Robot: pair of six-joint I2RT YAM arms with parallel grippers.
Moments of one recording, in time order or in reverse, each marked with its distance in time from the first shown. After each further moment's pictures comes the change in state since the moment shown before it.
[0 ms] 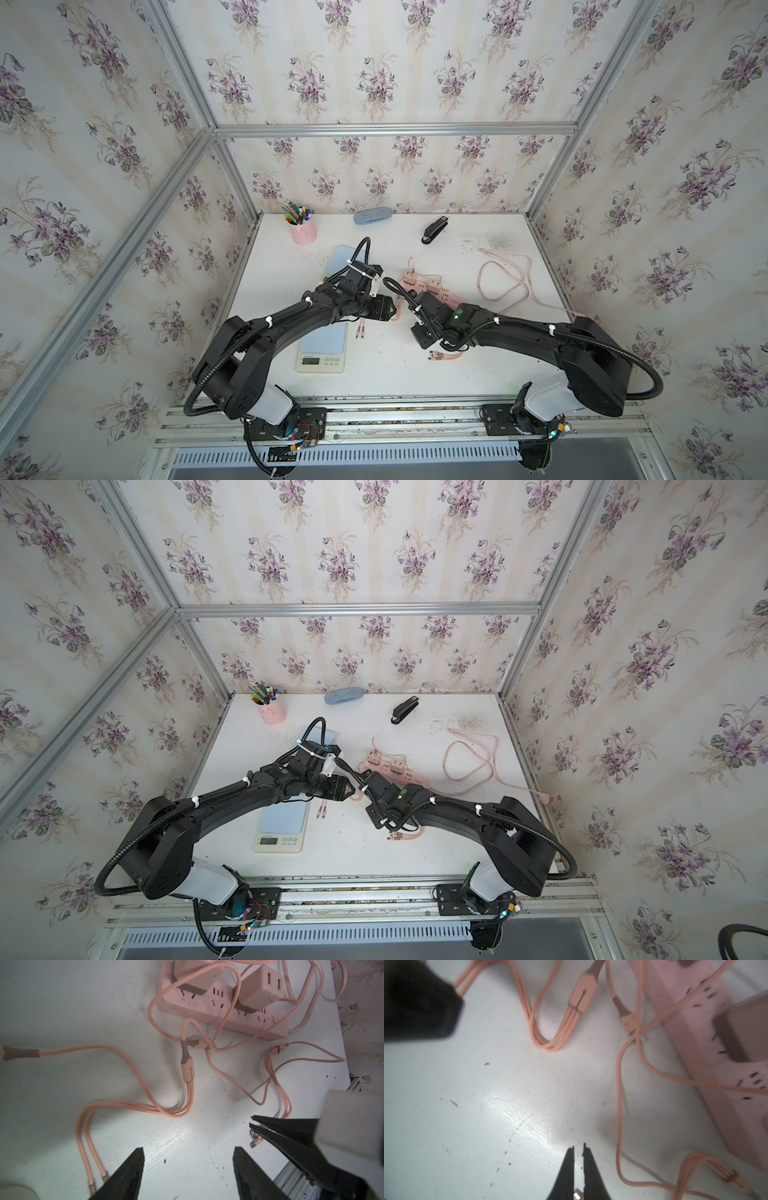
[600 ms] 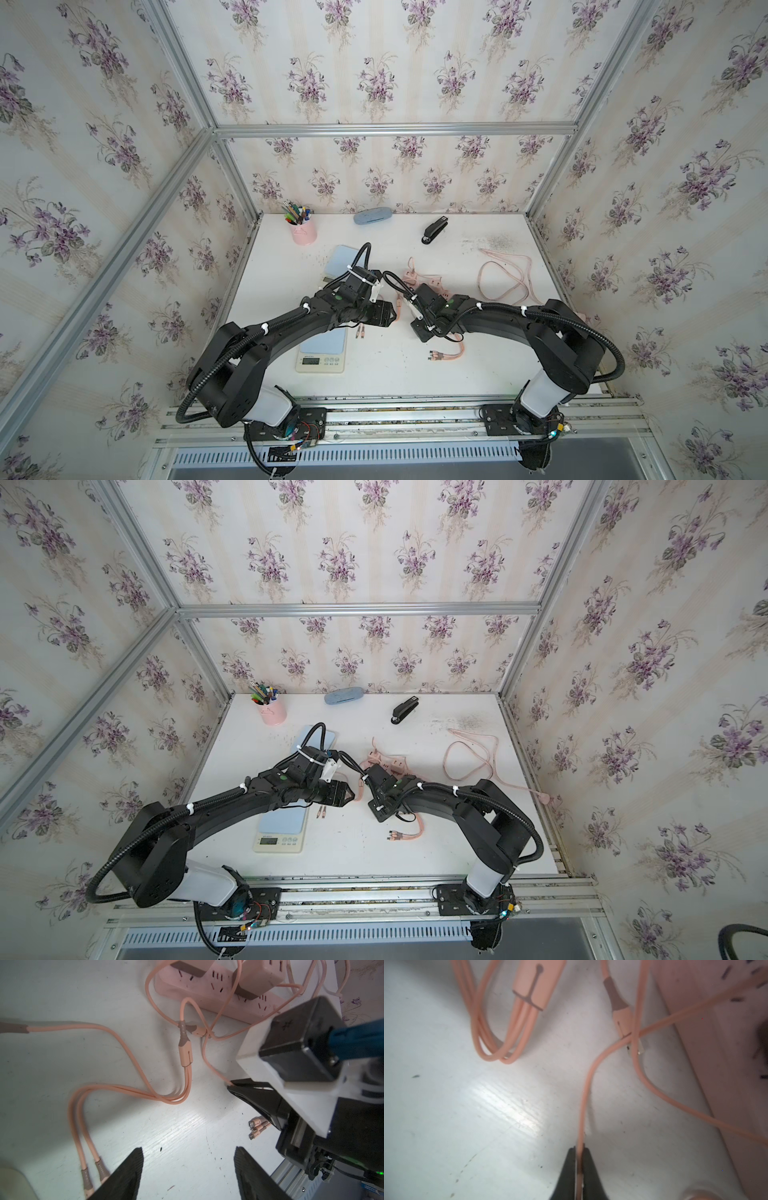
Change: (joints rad) left arm -0.028 -0.043 -0.046 -0.001 -0.020 -0.032; right arm -0.105 0.181 0.035 0.029 -0.117 -0.133
